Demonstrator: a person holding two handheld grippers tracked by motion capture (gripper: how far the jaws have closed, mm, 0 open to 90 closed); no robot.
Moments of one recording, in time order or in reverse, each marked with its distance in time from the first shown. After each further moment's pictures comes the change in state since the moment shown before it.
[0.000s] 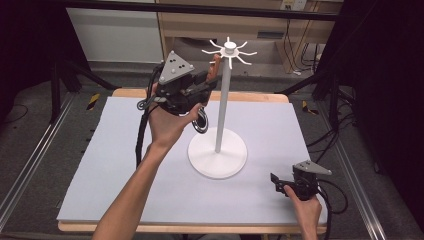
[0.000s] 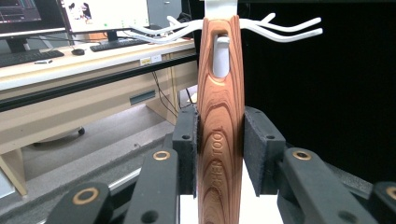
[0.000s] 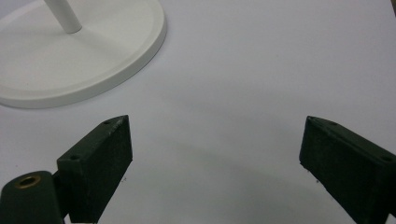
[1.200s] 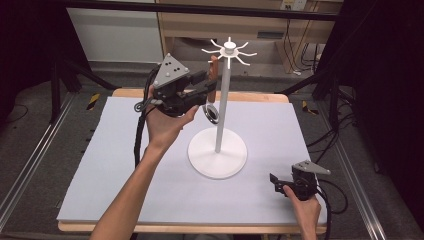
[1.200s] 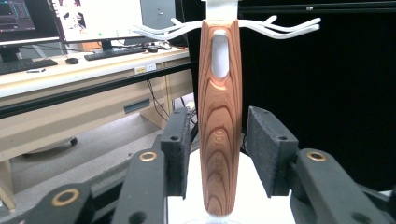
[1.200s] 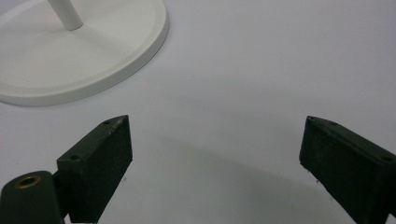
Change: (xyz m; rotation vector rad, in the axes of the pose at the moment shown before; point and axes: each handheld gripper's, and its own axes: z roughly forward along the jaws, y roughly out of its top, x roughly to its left) left arm 0.006 -0.009 -0.003 -0.039 -0.036 -0.004; right arm 0.001 0.000 0.002 0.008 0.002 -0.006
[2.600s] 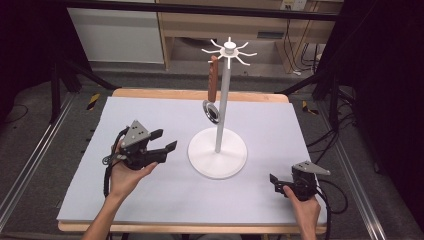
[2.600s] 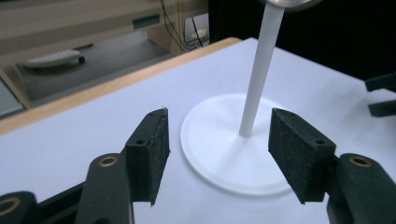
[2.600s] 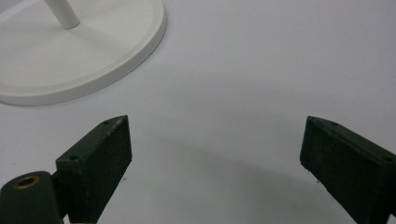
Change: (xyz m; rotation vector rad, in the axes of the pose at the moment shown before) left arm 0.041 -0.166 -0.063 0.275 0.035 -0.061; right arm -0.001 -0.003 0.002 0.002 -0.002 0.014
